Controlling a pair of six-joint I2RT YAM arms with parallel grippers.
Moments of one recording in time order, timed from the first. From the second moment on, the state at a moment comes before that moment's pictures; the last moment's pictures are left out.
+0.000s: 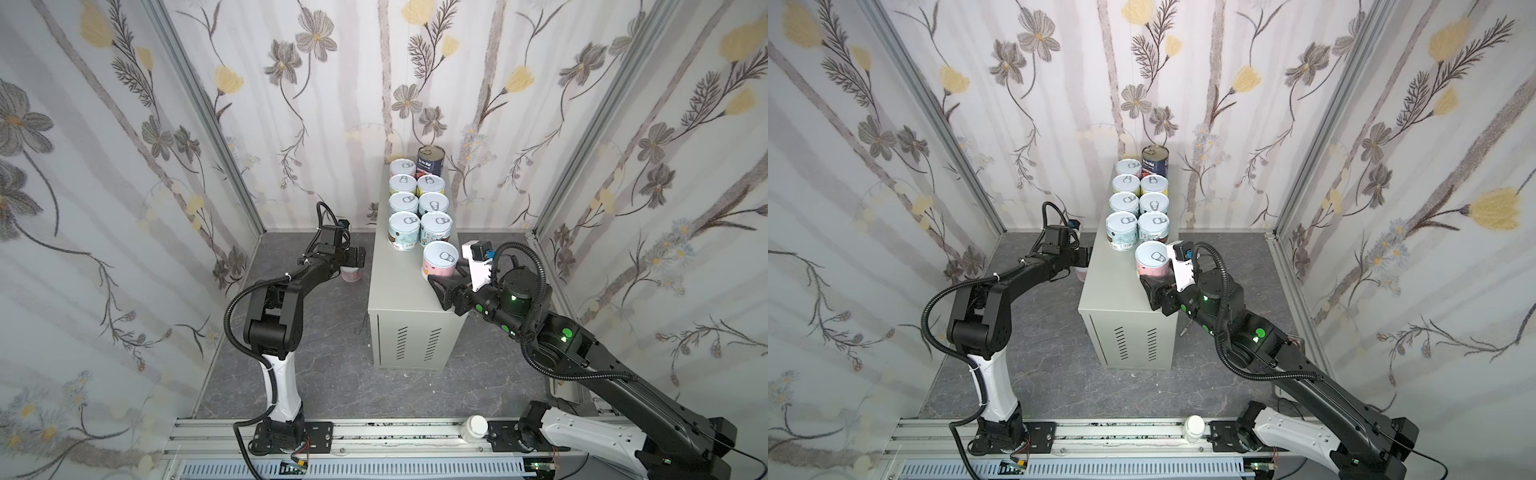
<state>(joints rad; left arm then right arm) -0.21 1.99 1.43 -0.11 0.10 -0.07 0.85 0.99 1.12 -0.29 0.15 0.20</state>
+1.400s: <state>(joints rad) -0.21 1.99 1.43 -0.12 0.10 -0.06 0.83 1.05 1.16 -0.27 0.19 0.18</state>
